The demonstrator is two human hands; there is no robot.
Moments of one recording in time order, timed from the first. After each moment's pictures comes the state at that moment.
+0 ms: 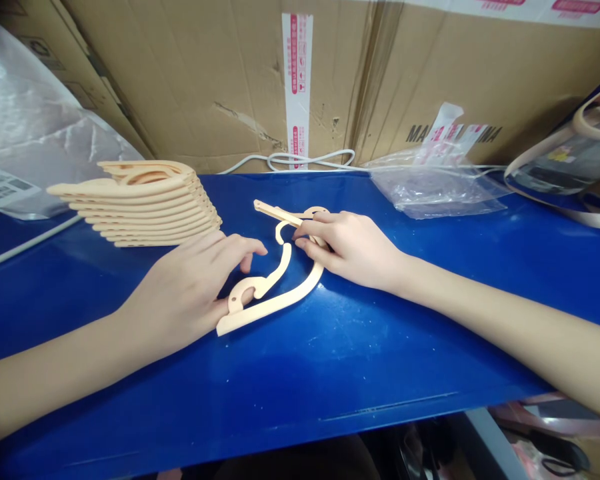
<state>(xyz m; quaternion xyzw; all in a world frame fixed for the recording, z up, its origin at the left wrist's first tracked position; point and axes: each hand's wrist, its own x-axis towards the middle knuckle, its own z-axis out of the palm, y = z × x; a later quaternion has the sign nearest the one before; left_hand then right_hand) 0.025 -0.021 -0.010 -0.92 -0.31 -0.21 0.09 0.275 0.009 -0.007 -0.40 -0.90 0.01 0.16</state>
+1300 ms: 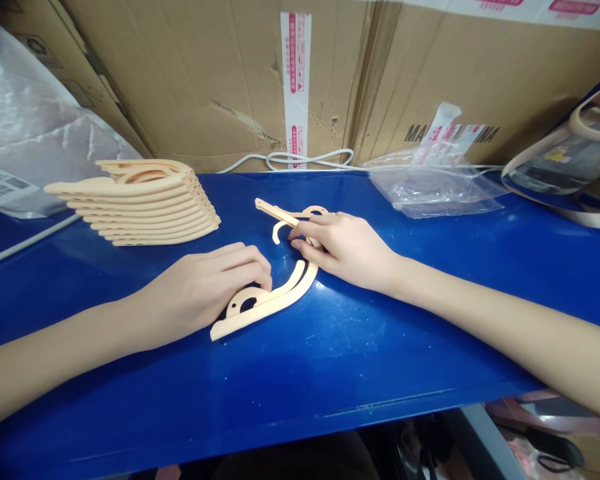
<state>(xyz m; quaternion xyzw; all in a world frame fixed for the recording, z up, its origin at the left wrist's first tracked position) 0.020 -0.010 -0.011 -0.96 -0.20 -0.17 -0.07 0.273 0.008 -0.010 -0.39 -0.91 0.00 0.17</state>
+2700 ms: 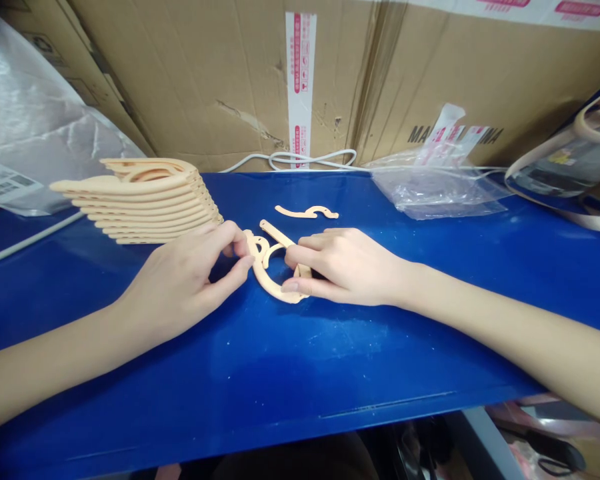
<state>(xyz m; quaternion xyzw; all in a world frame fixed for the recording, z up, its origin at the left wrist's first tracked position) 0.025 -0.019 -0.007 -0.87 -0.42 -0.24 -0.03 0.271 -0.003 -0.003 -0.26 -0.96 0.03 0.12</state>
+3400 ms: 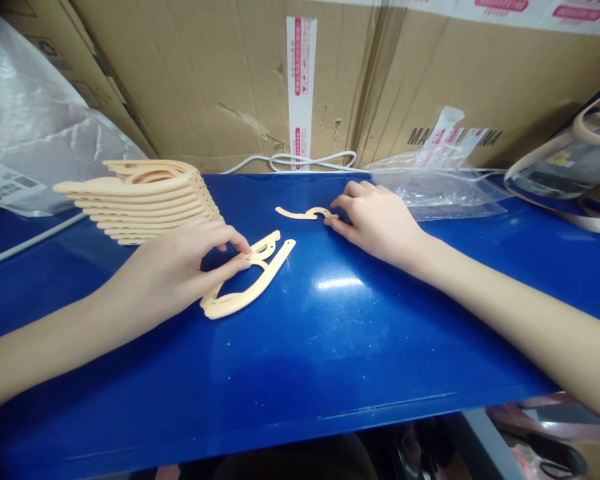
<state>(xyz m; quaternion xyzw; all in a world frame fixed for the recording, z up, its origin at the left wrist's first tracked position) 0.013 -0.008 0.002 -0.87 -0.44 -0.19 -0.07 0.299 0.034 0.001 -0.50 -0.84 -0.17 0.11</state>
